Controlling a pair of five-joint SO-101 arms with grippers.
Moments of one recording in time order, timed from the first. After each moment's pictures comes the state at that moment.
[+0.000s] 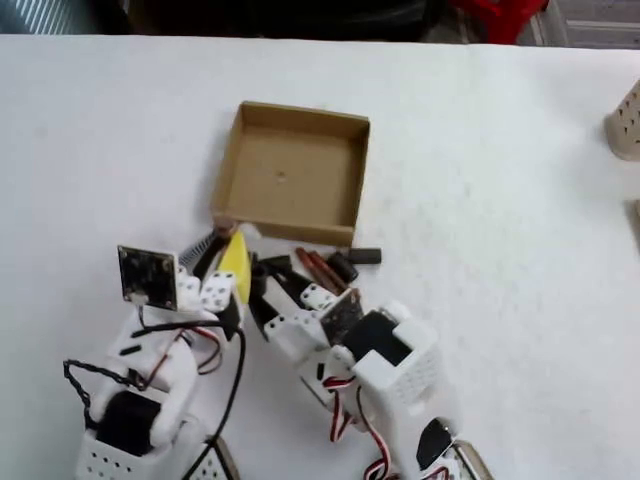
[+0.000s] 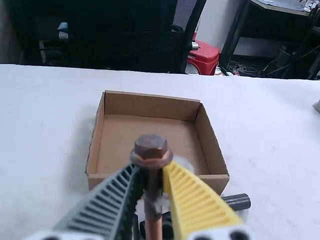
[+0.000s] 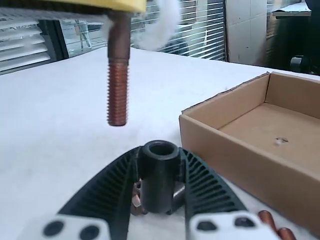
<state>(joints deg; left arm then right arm) 13.2 -103.7 84.9 42.5 15.7 -45.5 27.0 83.3 -99.0 -3.0</state>
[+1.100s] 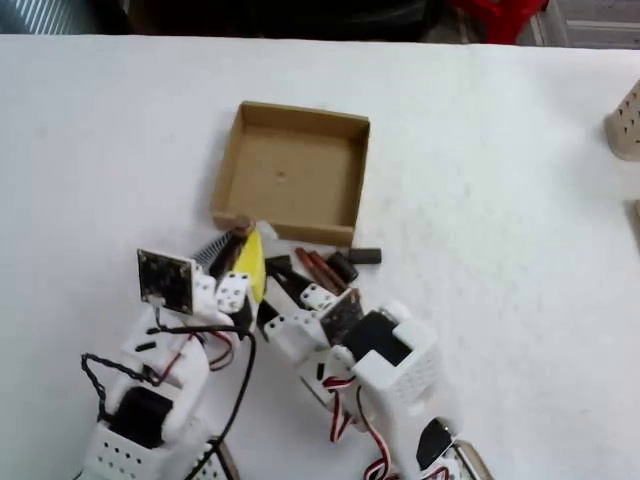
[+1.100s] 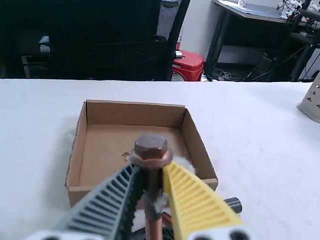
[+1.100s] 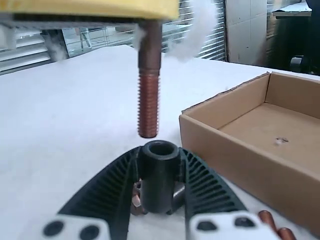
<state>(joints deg) 16.7 -103.9 90.9 33.5 14.6 -45.5 27.0 83.3 -99.0 -3.0</state>
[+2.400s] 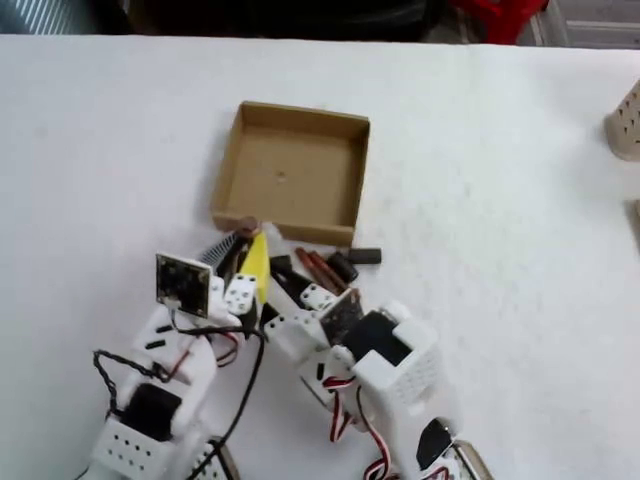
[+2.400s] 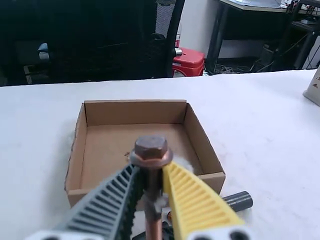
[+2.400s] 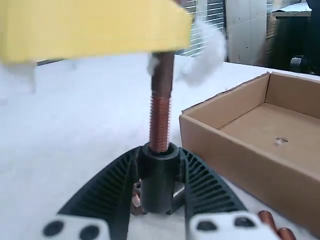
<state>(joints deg) 17.1 -103.9 96.8 27.5 10.4 -45.5 27.0 83.3 -99.0 -3.0</state>
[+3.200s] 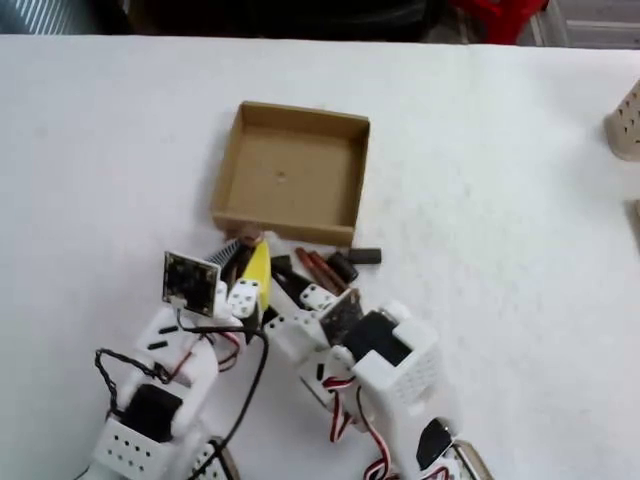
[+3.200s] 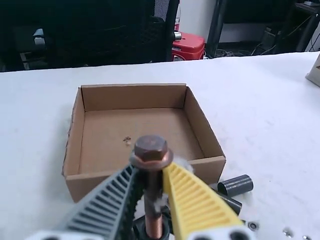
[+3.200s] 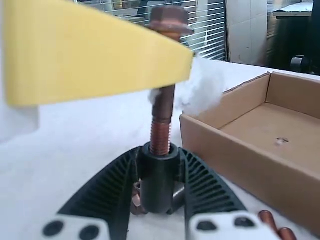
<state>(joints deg) 17.8 -103.9 97.1 31.2 10.3 -45.5 27.0 83.3 -99.0 -3.0</state>
